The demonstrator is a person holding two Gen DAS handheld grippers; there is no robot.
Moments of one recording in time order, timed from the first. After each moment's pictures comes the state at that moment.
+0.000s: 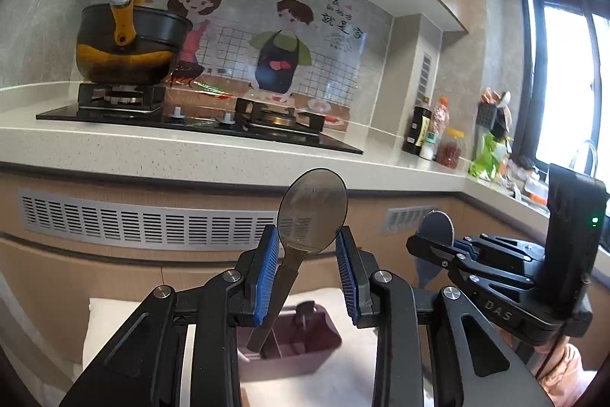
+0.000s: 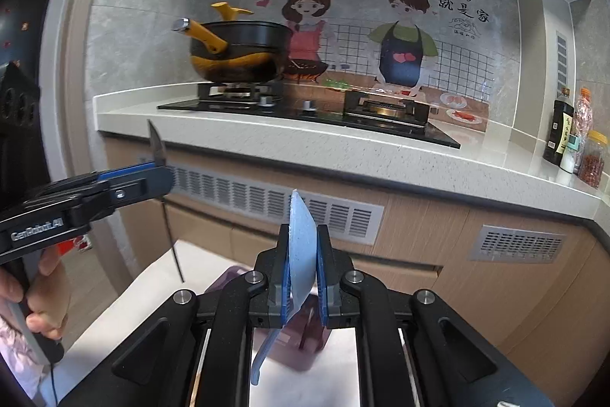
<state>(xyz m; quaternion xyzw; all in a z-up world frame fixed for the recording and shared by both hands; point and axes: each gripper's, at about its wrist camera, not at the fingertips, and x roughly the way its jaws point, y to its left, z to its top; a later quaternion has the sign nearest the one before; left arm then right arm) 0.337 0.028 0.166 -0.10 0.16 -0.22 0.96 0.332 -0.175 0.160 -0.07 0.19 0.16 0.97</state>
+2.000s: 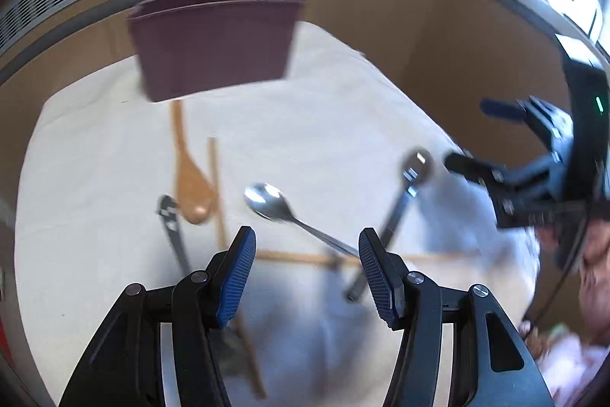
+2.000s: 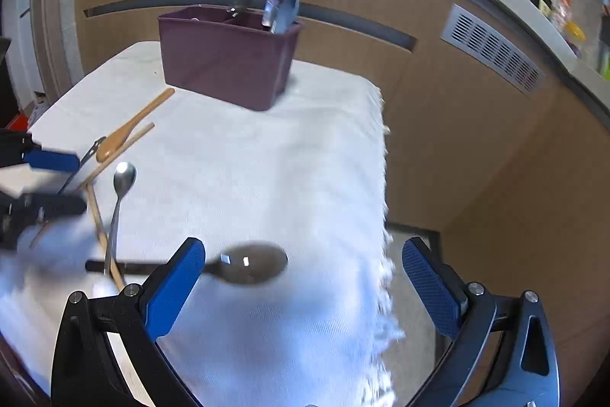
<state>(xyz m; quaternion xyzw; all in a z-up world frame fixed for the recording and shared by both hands) 0.206 -0.048 -0.085 0.05 0.45 -0.27 0.85 0.216 -0.254 -0.071 -0.14 0.40 0.07 0.91</state>
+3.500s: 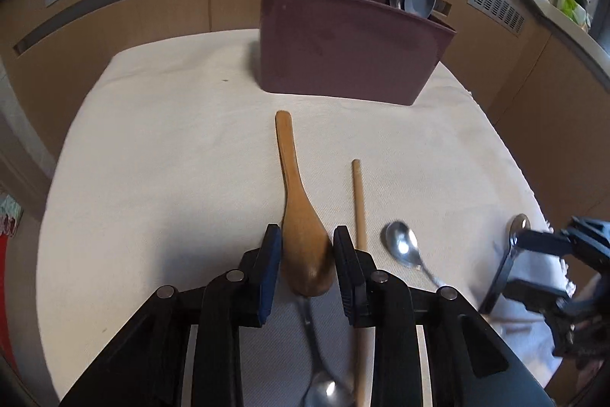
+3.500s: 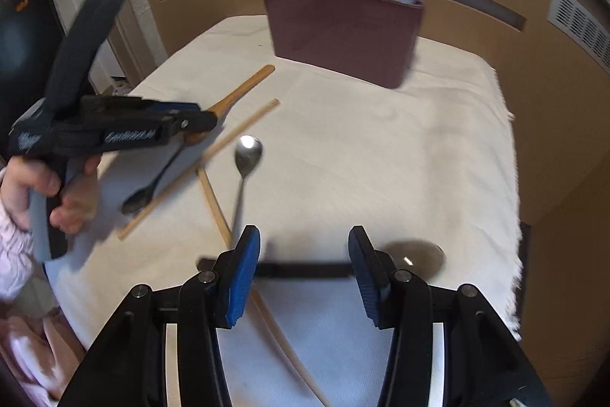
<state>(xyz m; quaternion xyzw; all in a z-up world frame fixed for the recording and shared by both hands) 0.270 0.023 -0.100 -0.03 0.46 -0.11 0.88 0.223 -0.187 -0.086 -0.09 0.46 0.24 0.85</state>
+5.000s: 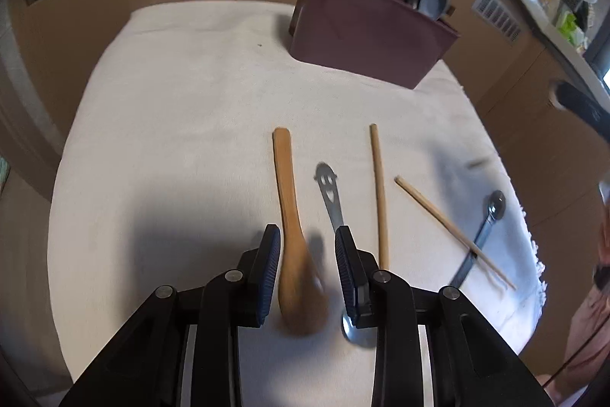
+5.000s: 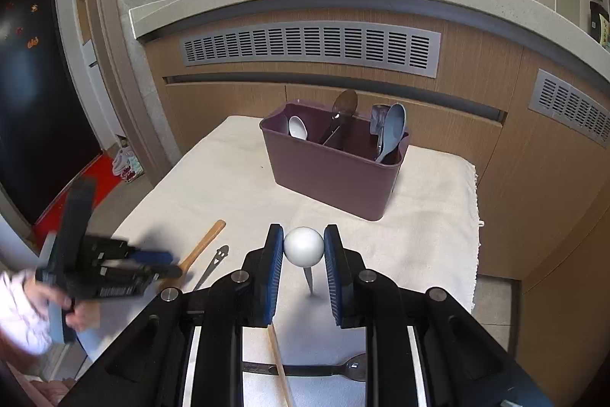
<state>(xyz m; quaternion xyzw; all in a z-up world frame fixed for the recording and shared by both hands) 0.259 0.064 -0.094 -0.08 0.52 -0.13 0.84 0.260 -0.183 0.018 -0.05 0.36 0.24 0.90</state>
